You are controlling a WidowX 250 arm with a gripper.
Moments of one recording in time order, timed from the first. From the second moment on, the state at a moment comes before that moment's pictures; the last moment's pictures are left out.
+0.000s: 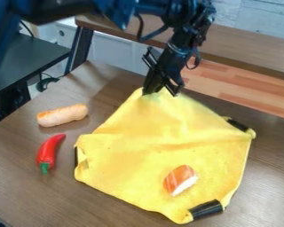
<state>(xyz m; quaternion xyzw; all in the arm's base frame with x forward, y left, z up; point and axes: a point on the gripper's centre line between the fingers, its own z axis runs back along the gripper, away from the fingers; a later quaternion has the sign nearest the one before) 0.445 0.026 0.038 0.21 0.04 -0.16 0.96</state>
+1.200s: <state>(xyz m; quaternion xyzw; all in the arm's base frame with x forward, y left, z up) 0.465 0.075 0.037 0.15 -0.09 -0.21 0.96</state>
